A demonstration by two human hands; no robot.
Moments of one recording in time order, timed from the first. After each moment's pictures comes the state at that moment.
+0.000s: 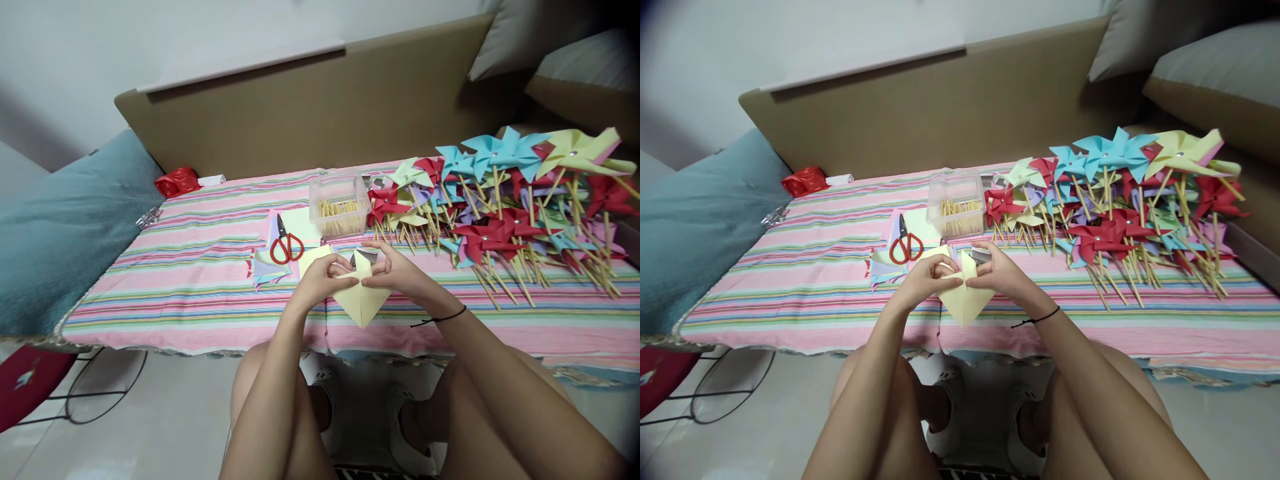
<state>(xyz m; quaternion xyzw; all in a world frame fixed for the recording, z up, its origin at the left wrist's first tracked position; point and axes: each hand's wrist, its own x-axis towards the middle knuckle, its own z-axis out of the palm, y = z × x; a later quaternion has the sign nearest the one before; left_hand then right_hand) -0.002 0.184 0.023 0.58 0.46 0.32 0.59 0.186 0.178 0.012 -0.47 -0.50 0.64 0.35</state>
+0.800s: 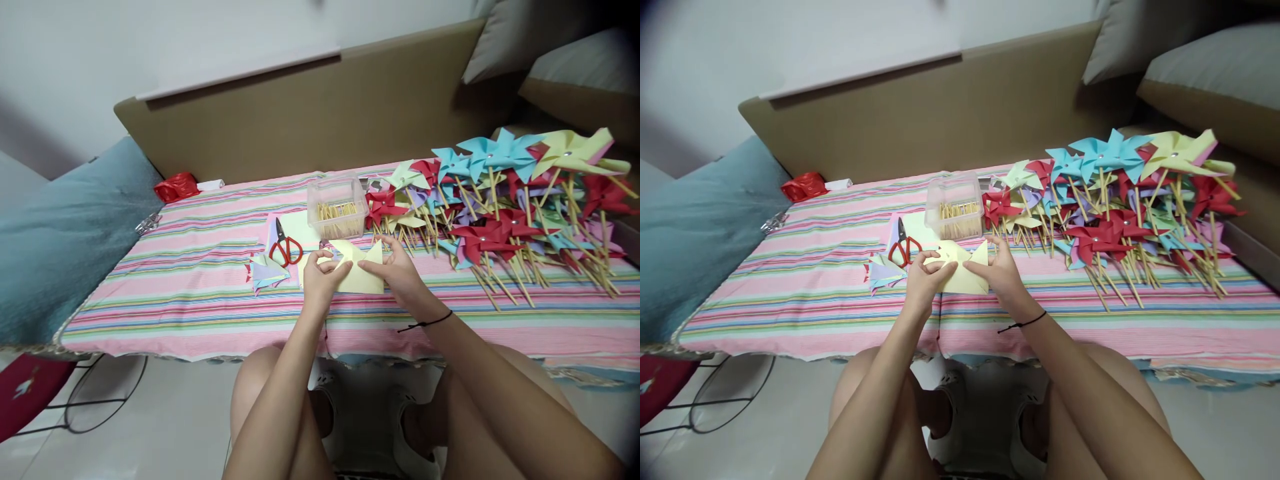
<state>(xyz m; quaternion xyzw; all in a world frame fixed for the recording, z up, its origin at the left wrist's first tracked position) 0.023 0.180 0.015 0.39 0.51 0.54 0.55 0.166 0.181 0.005 -0.48 -0.36 0.59 0.54</state>
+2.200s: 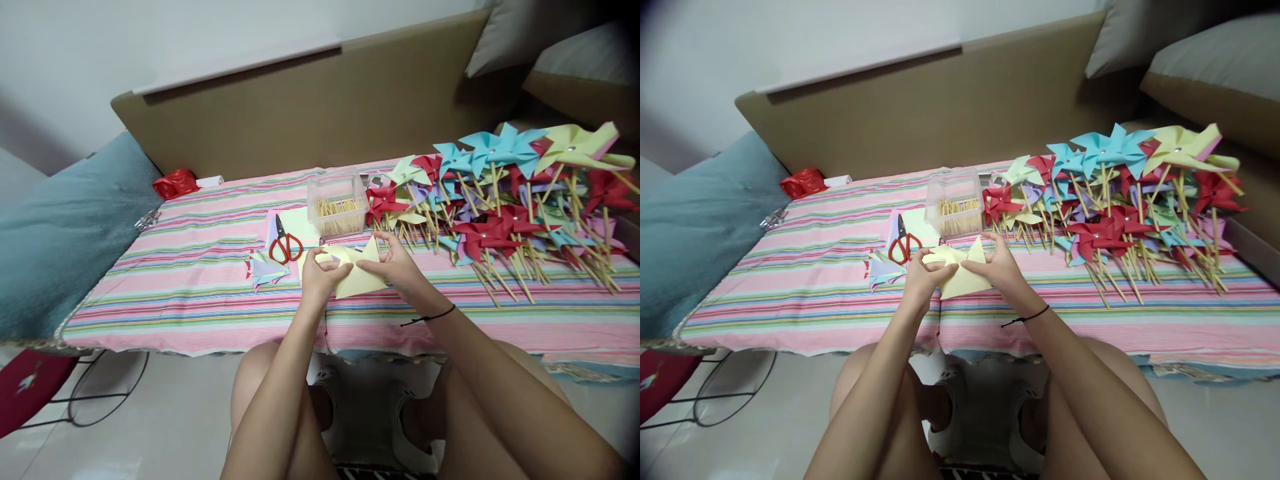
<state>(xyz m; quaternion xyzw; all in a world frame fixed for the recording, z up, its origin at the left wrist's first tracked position) 0.020 0.180 0.013 0.40 0.55 0.50 0.54 0.174 0.183 0.004 -0.47 -0.42 0.60 0.50</state>
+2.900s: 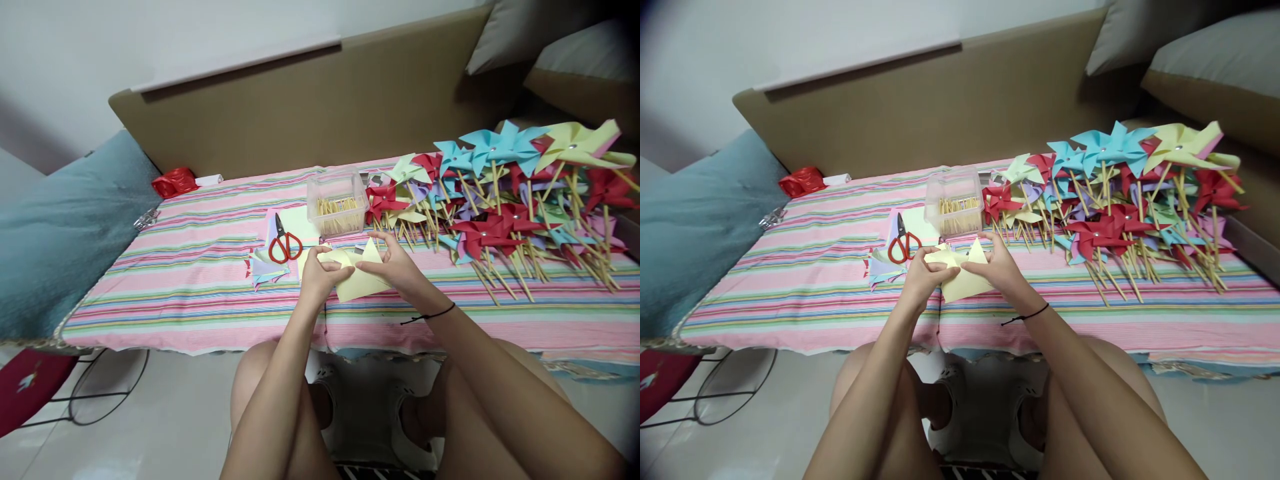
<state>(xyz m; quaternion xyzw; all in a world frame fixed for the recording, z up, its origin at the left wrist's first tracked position) 0.013 0.182 0.008 0.44 0.54 0.47 0.54 0.174 0.182 0.010 -0.48 -0.43 0.60 0.47</state>
